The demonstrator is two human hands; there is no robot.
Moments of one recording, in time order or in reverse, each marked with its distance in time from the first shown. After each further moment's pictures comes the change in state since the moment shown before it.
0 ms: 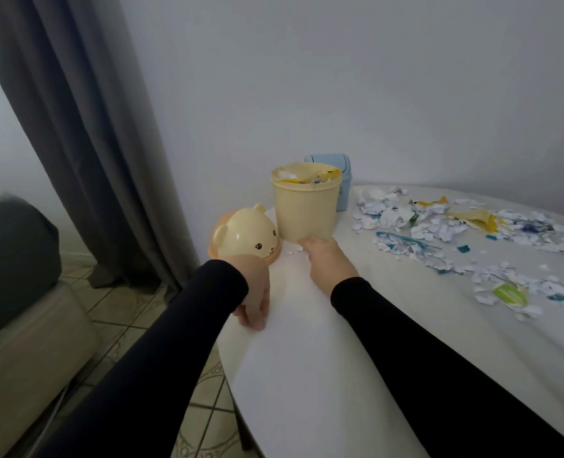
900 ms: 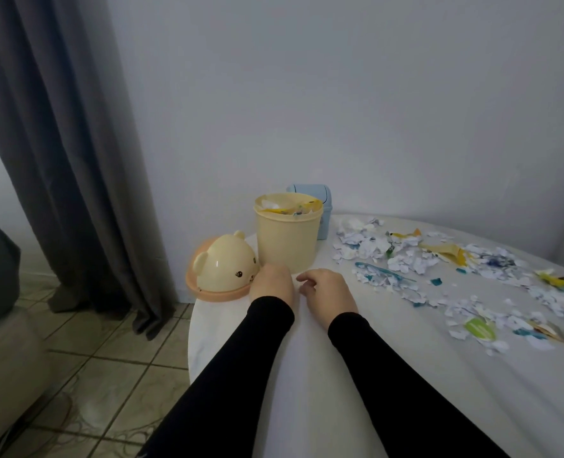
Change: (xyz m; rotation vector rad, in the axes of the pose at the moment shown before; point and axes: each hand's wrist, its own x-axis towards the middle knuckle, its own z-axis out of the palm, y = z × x) left_hand 0.080 0.063 0.010 -0.031 0.767 -0.058; right_hand -0.016 0.016 -0.023 0.280 0.093 0.233
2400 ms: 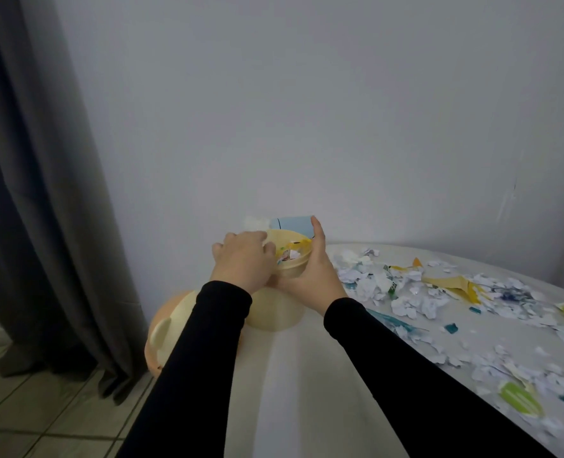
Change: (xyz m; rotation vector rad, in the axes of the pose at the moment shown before) left_hand 0.089 -0.004 -0.072 -0.248 0.185 0.094; right_hand 0.095 -0.029 -0.029 0.496 0.023 -0.043
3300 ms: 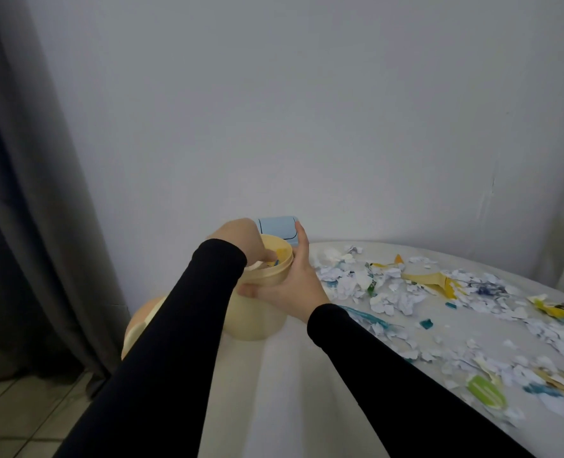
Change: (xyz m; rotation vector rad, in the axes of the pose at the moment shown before) left_hand 0.031 0.028 -0.013 0.119 -0.282 -0.026; right_hand -0.008 0.004 -0.007 0.042 -0.033 0.092
